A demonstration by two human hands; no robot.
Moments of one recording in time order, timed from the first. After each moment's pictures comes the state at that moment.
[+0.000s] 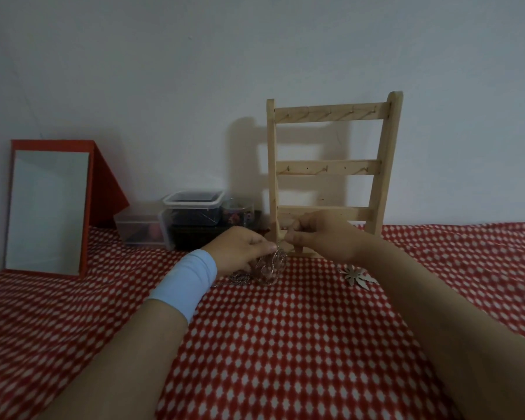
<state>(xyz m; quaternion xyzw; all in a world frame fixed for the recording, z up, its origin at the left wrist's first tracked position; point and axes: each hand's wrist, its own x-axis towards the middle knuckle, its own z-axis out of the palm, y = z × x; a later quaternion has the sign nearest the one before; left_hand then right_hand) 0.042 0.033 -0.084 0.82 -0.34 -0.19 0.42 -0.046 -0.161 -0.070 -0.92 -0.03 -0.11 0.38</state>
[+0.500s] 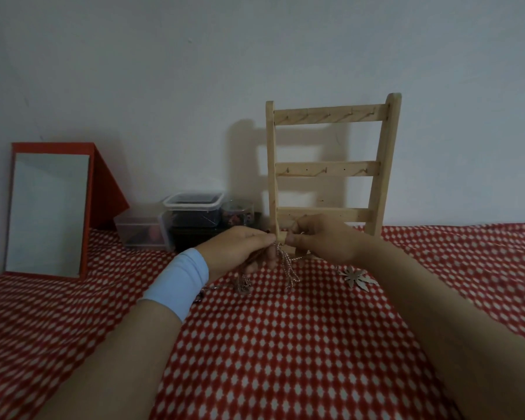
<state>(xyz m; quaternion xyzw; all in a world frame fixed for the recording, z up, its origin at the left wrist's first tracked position) 0.031 0.036 -0.071 0.77 -0.38 -0.22 0.46 -0.047 -0.160 -0.068 -0.92 -0.02 -0.08 0.38</state>
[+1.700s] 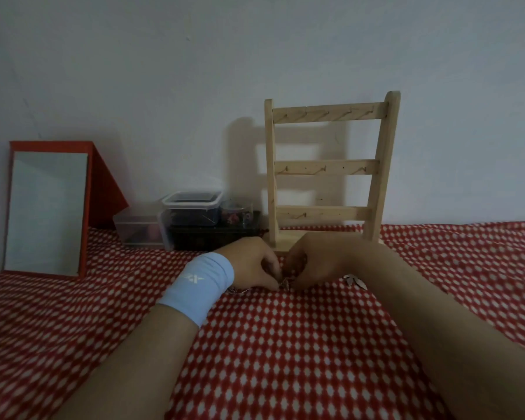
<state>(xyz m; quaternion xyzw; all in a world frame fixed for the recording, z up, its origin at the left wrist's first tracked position) 0.023 0.022 -0.078 0.87 -0.45 -0.12 0.15 -0.046 -0.154 -0.072 -0.98 -0.03 0.10 0.14</state>
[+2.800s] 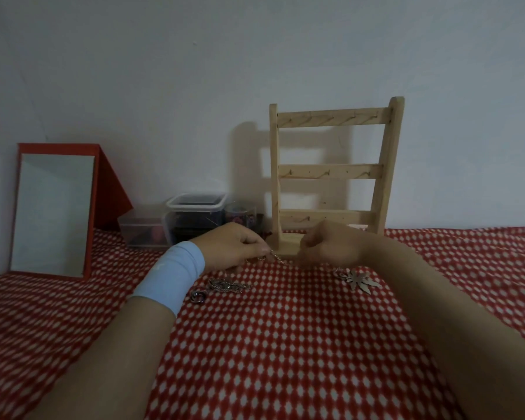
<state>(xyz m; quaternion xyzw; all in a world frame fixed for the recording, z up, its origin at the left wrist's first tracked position) 0.037 0.050 -0.055 0.85 -0.38 -0.15 0.31 -0.056 -0.164 -0.055 -0.96 0.00 0.03 0.27</state>
